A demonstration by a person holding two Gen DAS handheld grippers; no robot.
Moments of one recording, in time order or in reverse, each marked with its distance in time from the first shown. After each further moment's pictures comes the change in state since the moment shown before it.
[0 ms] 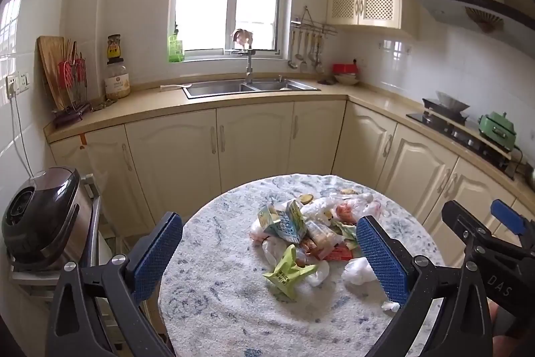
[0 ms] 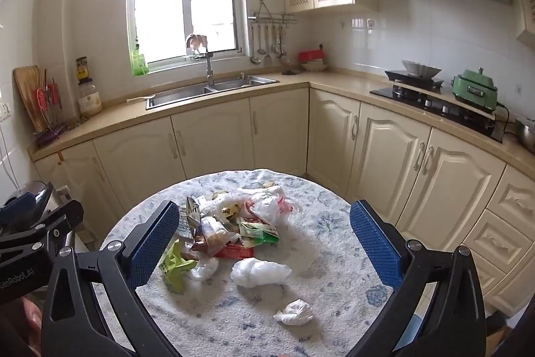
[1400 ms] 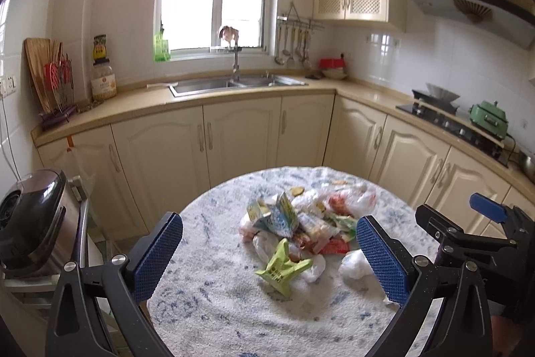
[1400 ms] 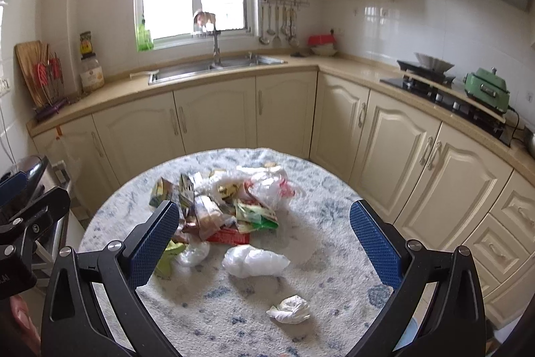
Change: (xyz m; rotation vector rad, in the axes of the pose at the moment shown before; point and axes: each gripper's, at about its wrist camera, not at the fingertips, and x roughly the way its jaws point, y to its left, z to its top) left arm 0.035 0.002 -0.014 0.016 0.016 -0.041; right arm 0.056 -0.006 -0.017 -0.059 0.113 0.017
